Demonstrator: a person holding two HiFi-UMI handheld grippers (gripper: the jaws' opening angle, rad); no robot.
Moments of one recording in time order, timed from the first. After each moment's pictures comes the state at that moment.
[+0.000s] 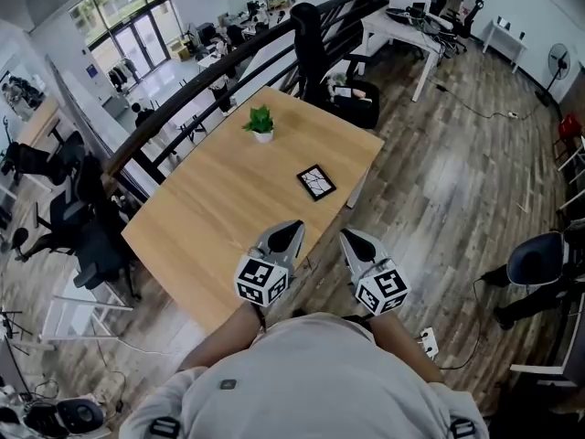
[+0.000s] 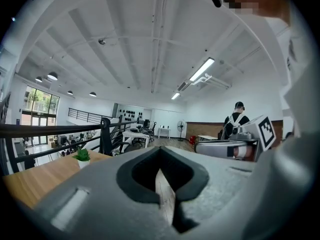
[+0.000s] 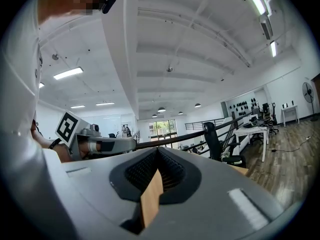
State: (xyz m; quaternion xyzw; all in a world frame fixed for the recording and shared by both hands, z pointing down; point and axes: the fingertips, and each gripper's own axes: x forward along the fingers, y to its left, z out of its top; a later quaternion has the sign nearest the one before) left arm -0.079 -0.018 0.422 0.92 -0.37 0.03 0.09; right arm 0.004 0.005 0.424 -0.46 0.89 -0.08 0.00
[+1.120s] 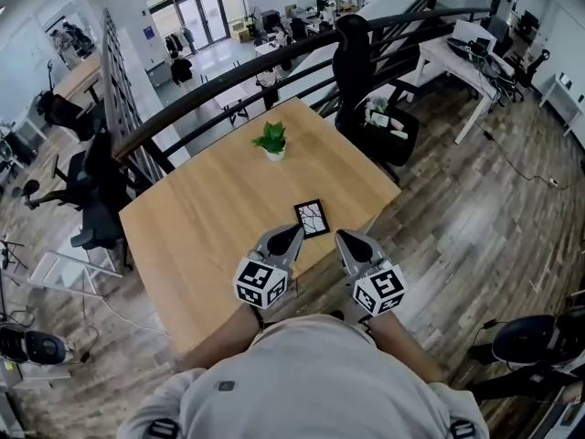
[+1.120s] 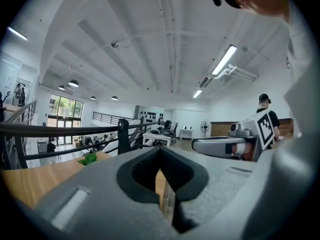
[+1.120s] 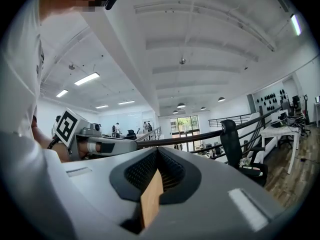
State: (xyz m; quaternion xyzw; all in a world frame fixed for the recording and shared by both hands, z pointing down) left arm 0.013 -0.173 0.431 0.86 -0.50 0.03 0.09; right arm 0.092 -0.175 0.426 -0.32 0.95 -0.07 -0.02
